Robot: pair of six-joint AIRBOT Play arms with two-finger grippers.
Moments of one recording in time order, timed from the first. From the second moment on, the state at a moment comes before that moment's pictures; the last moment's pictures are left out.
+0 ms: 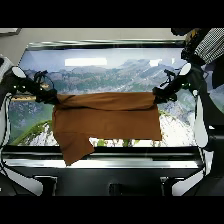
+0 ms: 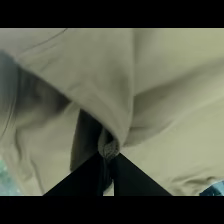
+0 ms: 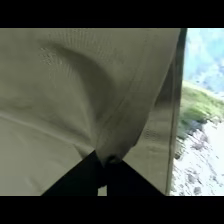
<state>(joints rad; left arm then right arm) 0.15 -1.85 1.73 1.19 -1.57 -1.42 -0.05 -1.84 1.77 -1.26 1.51 1.59</state>
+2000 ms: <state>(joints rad) 0.39 -1.05 0.46 0.98 -1.25 -1.49 -0.38 -1.31 1.13 -1.04 1.43 1.45</state>
